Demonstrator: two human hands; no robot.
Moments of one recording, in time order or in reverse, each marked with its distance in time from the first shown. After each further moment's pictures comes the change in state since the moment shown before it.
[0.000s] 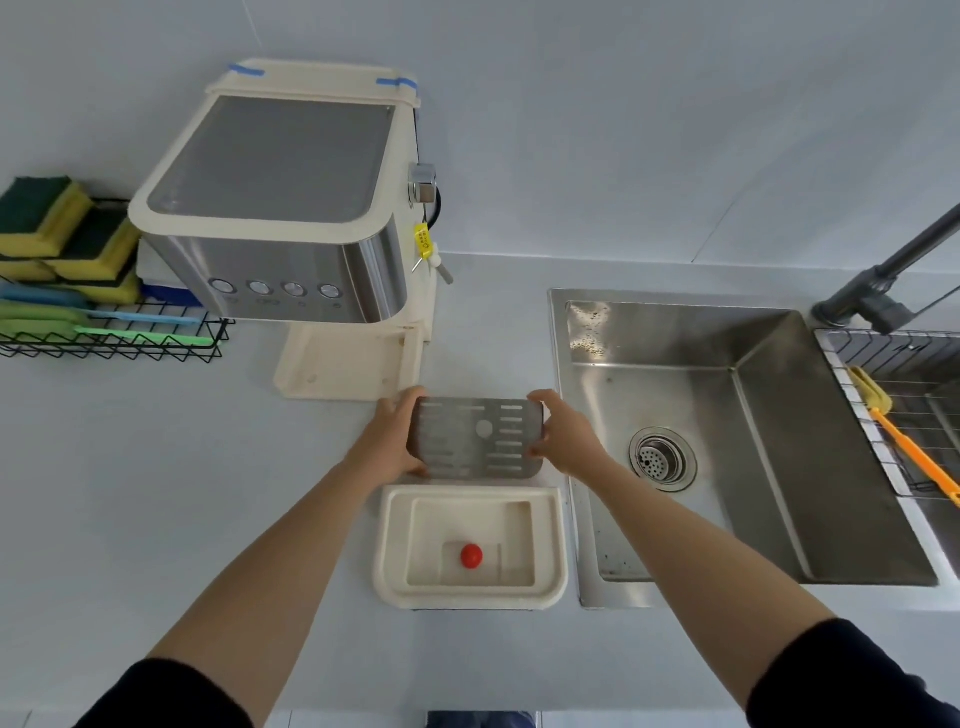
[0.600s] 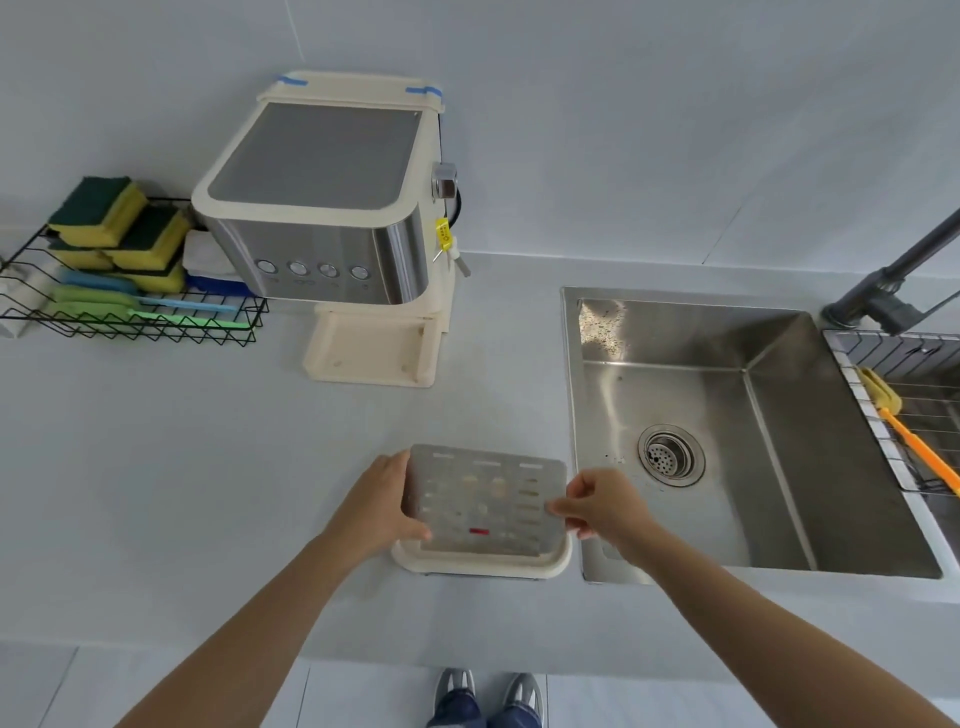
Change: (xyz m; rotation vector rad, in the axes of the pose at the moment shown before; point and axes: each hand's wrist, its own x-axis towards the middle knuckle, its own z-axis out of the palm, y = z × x) left_hand -0.098 -0.005 0.015 -0.002 -0.029 -0.089; right_hand -0.091 0.023 0.010 0.331 -0.067 0.228
